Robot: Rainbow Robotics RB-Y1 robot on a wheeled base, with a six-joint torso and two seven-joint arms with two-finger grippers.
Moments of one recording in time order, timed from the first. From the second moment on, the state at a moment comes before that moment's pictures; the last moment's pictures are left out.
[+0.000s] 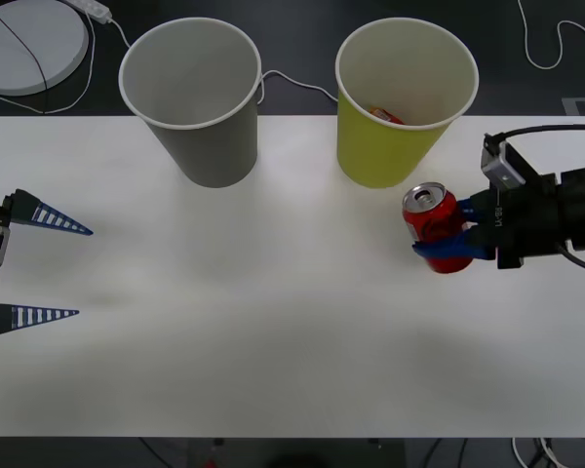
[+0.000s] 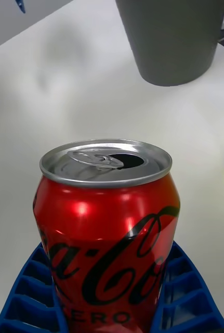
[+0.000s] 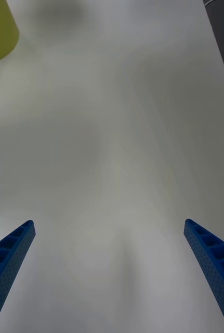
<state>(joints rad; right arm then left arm) -0.27 -0.77 -0.06 -1.72 1.55 -1.37 -0.59 -0.10 1.06 0.10 -1.60 -1.35 -1.40 -0.21</state>
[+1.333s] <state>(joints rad) -0.65 -1.00 -0.09 -1.81 1.84 -1.57 -1.31 -0.10 1.06 0.10 -1.60 -1.35 -1.40 -0.21</state>
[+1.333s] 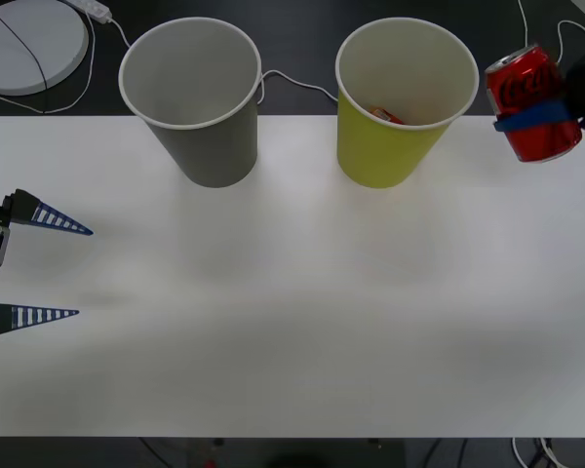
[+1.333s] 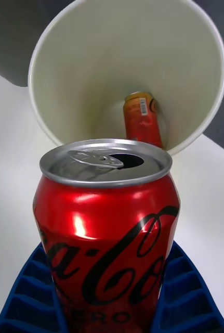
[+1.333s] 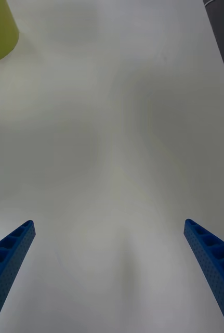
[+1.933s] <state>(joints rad) -1.07 -0.91 0.21 -1.45 1.94 -1.57 -1.31 -0.10 1.06 0.10 -1.60 -1.35 -1.40 -0.21</state>
